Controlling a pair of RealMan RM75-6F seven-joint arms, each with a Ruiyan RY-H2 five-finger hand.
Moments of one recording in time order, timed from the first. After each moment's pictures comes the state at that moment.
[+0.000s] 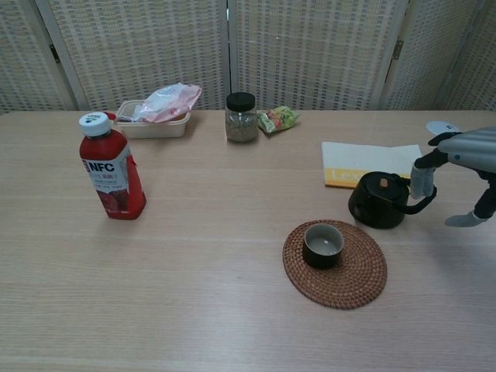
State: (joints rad) left arm -0.02 -1.15 -0.02 -1.62 1.51 1.55 0.16; right arm 0.62 -1.27 -0.04 -1.51 -1.28 0.92 -0.21
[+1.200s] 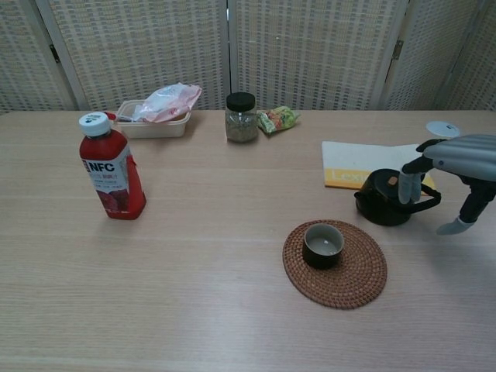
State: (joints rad) left arm -0.02 -1.16 -0.02 -1.61 1.50 1.54 0.16; right arm 0.62 -1.34 0.00 -1.45 -1.30 0.86 -0.20
